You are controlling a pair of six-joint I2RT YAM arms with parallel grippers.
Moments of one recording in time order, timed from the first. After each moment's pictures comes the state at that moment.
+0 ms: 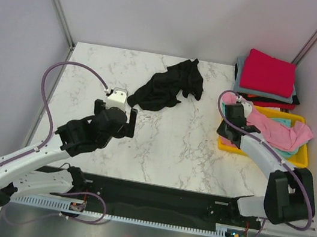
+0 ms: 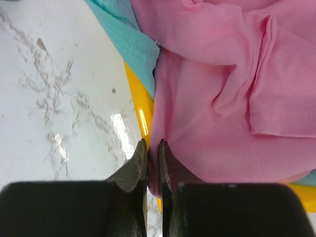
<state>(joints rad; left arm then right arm) -0.92 0.89 0.94 -0.72 -0.67 -0.49 0.27 1.44 0.87 -0.33 0.29 0.55</state>
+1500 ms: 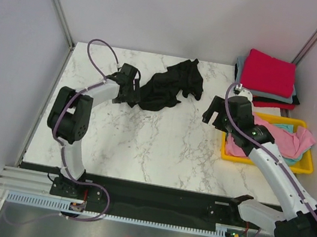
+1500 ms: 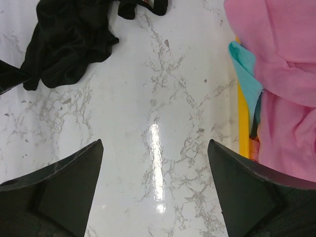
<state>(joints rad) -0.30 1.88 1.30 -0.41 -0.21 -0.47 0.44 1.12 1.02 -0.55 0.19 0.57</state>
